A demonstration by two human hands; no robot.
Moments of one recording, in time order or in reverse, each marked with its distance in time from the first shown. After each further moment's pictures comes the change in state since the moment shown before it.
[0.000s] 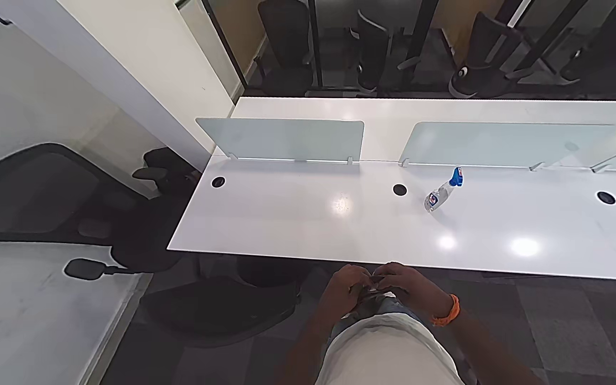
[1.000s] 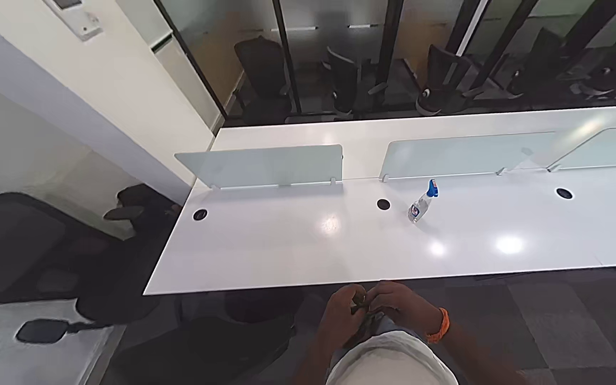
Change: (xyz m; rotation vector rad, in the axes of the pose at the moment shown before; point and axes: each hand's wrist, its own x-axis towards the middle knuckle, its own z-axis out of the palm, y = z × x) left_hand 0.017 0.015 0.008 0.039 -0.061 -0.212; right_hand 0.000 -0.003 0.000 0.010 0.046 -0.064
